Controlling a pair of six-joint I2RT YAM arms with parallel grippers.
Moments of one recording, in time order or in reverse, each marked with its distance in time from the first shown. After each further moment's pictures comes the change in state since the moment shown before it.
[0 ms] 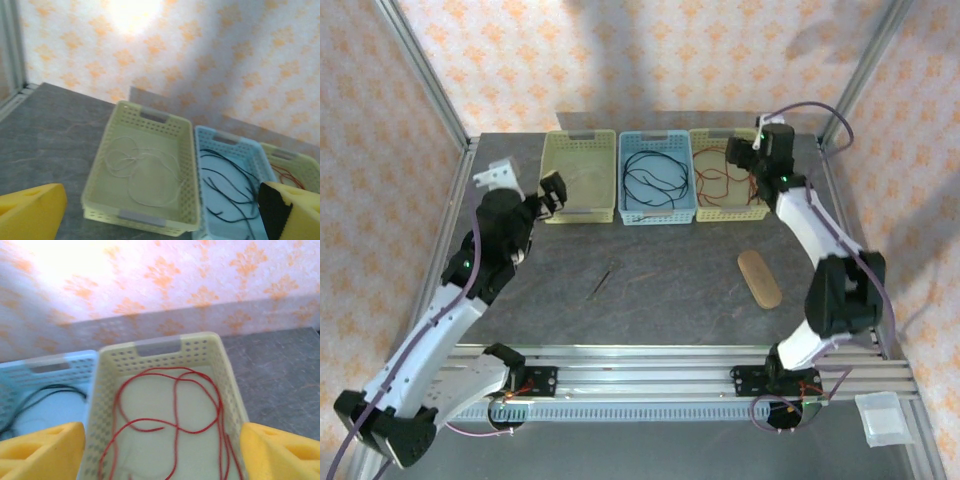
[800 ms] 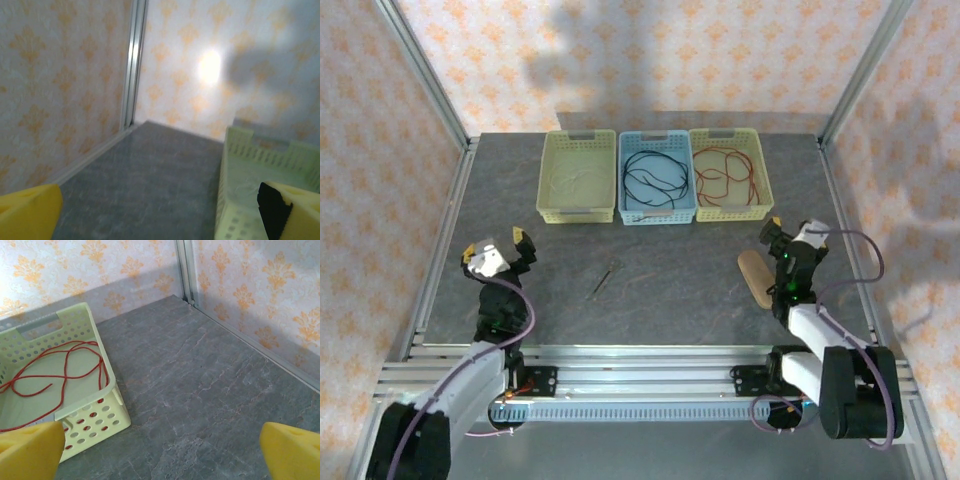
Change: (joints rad) left arm 0.197 -0.140 -0.922 1.091 -0.165 0.347; right arm -0.142 -0.509 -1.028 0.691 0.253 0.099
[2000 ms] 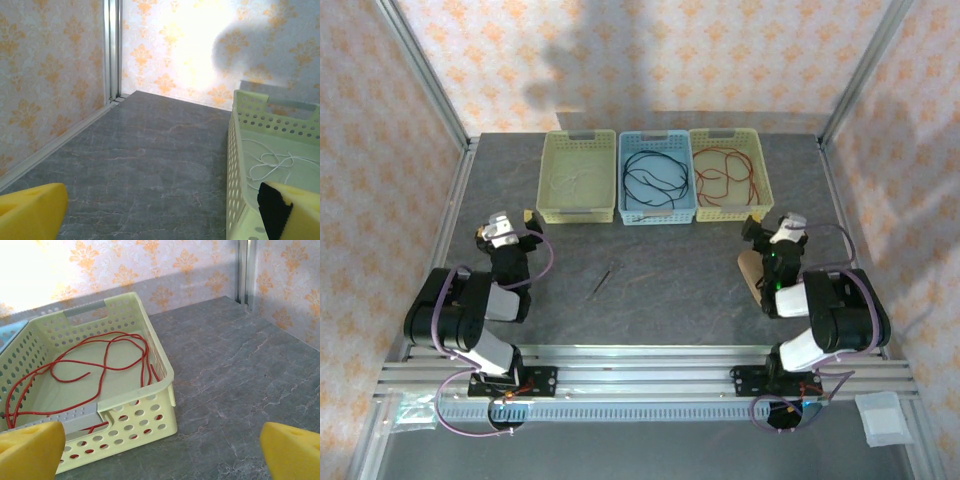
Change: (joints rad) left arm 0.163 0.795 0.186 0.496 0.217 -0.025; right arm 0.052 0.464 0.009 0.529 -0.113 -0.071
